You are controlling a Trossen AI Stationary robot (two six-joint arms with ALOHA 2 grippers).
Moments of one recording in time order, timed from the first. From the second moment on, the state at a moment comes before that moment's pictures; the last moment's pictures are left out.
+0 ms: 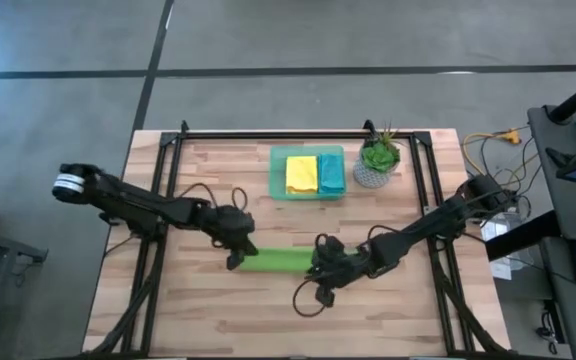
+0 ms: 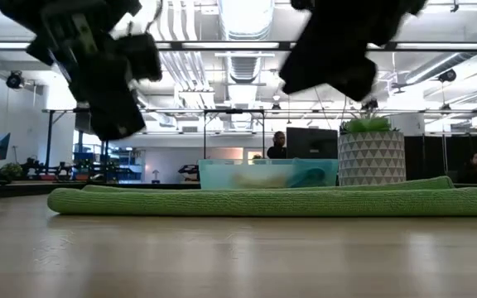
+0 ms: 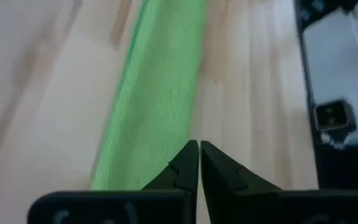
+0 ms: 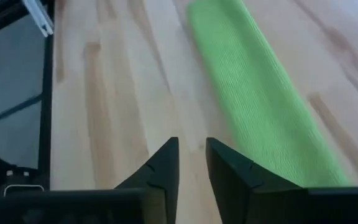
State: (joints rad) left arm -0.12 1.29 0.59 0.00 0.24 -0.54; right arm 0.46 1.70 1.05 -0.13 0.27 0.74
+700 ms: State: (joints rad) left arm -0.12 1.03 0.46 0.04 0.16 -0.62; right arm 0.31 1.87 1.28 -0.38 0.13 0.55
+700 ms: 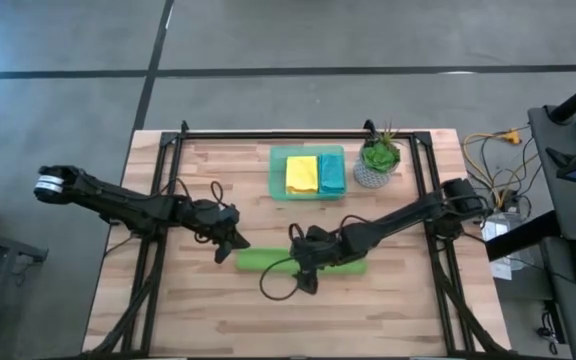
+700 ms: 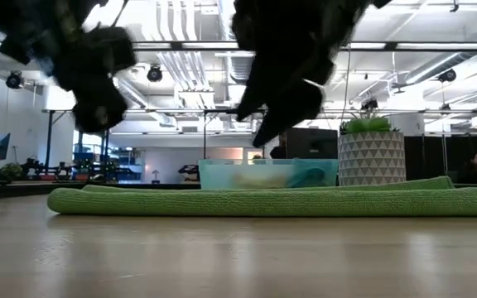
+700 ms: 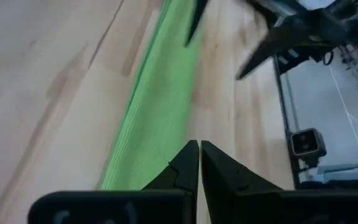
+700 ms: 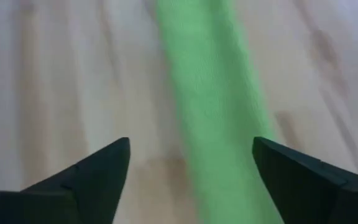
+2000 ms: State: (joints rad) left arm -0.14 1.01 0.37 0.16 0.18 -0.68; right arm 0.25 2.03 1.38 -0.53 0.03 0.43
